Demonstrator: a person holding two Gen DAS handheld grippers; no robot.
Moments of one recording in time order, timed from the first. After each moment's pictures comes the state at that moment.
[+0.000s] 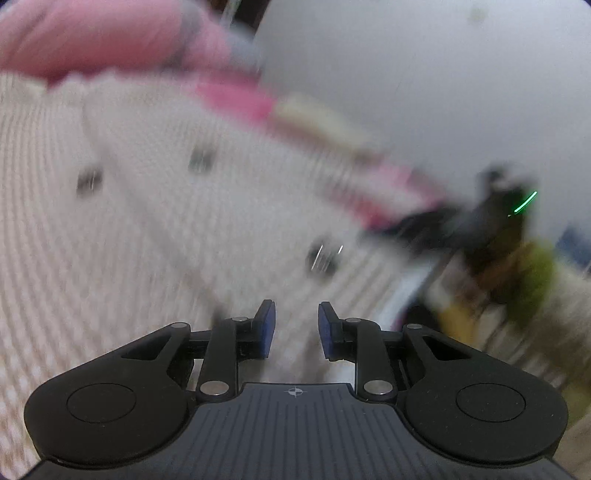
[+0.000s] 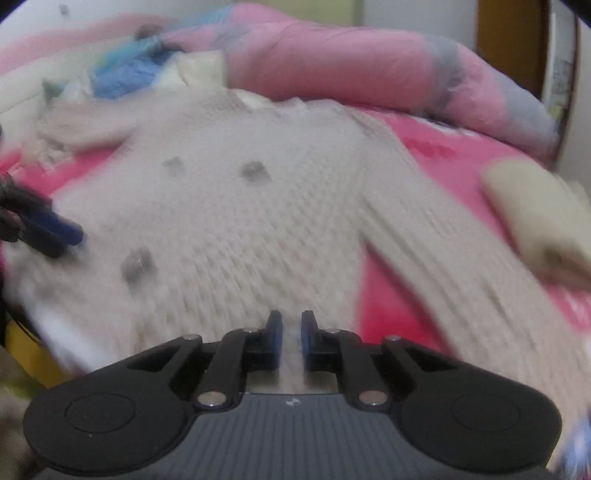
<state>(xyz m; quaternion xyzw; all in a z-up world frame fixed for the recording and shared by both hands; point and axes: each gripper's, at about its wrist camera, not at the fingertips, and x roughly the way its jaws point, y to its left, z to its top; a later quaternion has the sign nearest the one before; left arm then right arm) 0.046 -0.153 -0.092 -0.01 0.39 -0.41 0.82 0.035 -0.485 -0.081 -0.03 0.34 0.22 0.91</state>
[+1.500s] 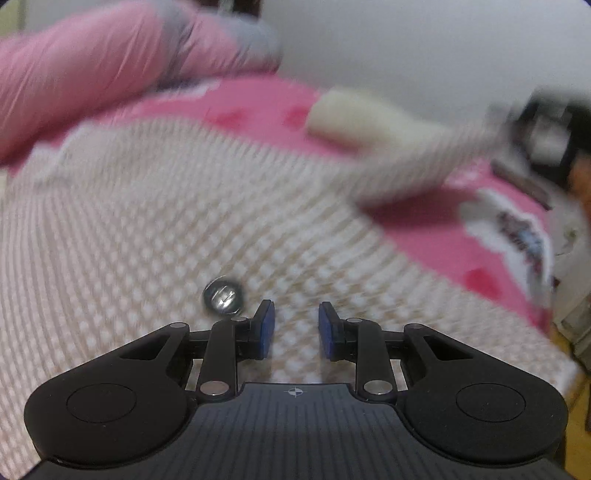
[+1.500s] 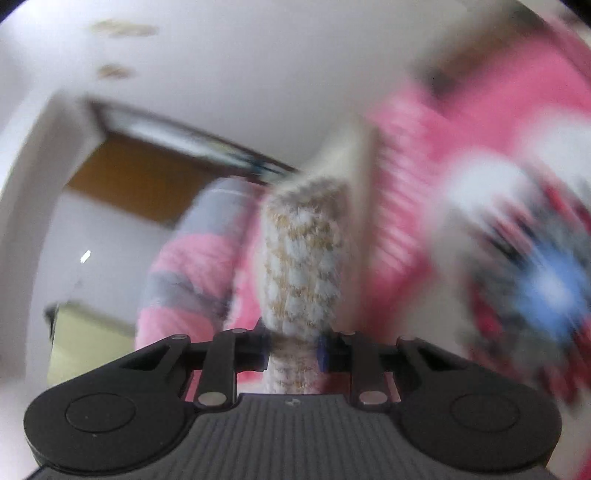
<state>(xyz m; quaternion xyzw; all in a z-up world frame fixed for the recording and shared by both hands) 0.186 -0.259 -0.079 0.09 0.39 -0.36 0.84 0.111 -0.655 -0.033 0.53 0.11 -0.11 0.83</state>
